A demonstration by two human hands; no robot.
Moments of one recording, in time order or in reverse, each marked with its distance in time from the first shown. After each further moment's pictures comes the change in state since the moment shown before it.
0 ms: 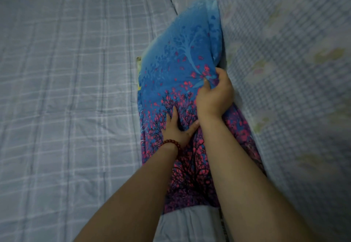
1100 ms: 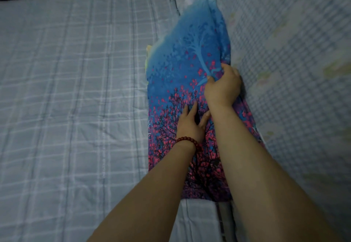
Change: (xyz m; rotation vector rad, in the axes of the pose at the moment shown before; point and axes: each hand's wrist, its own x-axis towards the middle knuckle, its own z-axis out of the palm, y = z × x) left_hand 0.016 0.044 0.018 0.083 0.066 0.160; right_hand 0.051 0.003 0.015 -0.187 -0.191 -0.044
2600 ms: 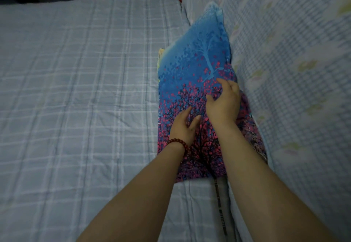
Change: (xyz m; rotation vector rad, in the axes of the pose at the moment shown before) left_hand -0.085 -0.010 -0.047 -0.160 0.062 0.015; right_hand -0.092 -0.015 -0.058 -0.064 -0.117 -0.124
